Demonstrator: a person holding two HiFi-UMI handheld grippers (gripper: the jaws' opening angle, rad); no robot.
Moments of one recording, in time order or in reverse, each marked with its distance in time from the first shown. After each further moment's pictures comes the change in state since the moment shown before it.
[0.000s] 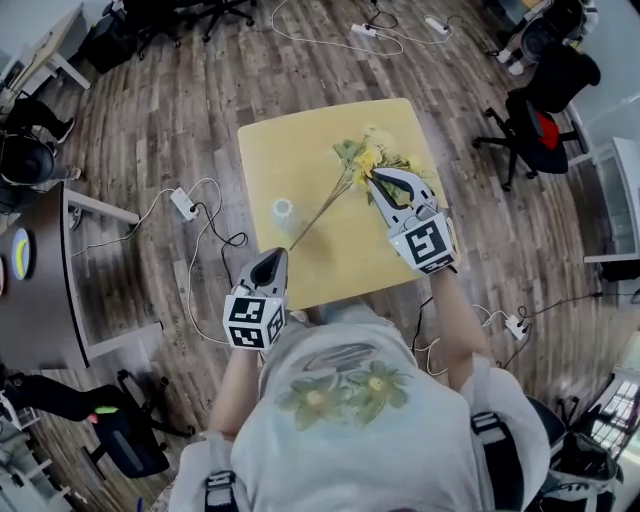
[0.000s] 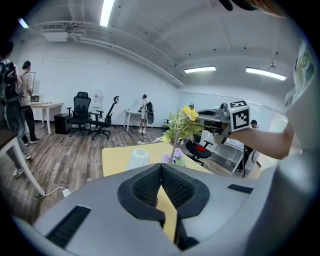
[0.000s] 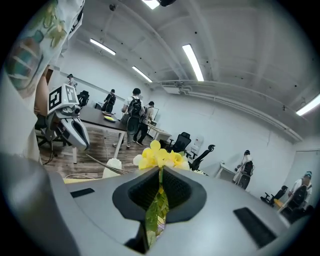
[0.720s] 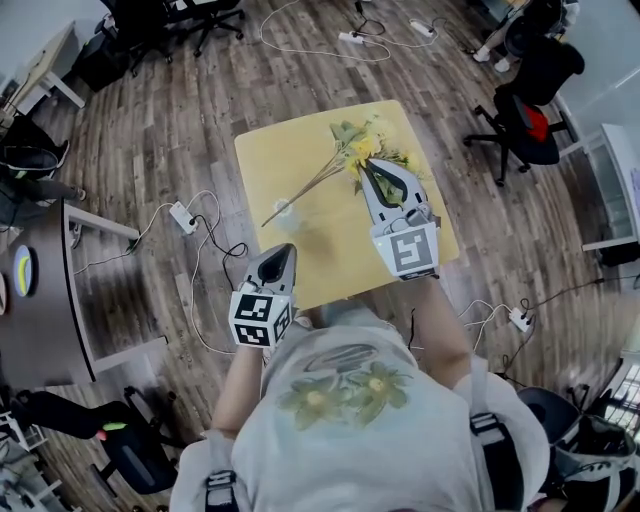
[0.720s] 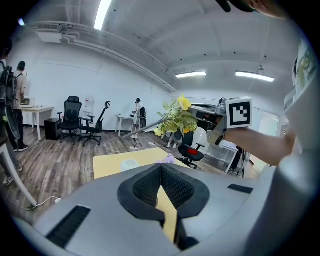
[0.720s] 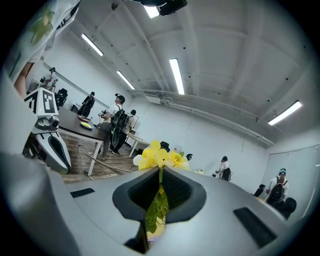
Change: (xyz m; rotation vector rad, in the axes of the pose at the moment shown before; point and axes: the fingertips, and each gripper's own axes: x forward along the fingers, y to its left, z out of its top) left arm -0.020 -0.015 0.014 0.052 -0.055 -0.090; right arm -0.022 0.006 0.070 0.023 -0.111 -0.277
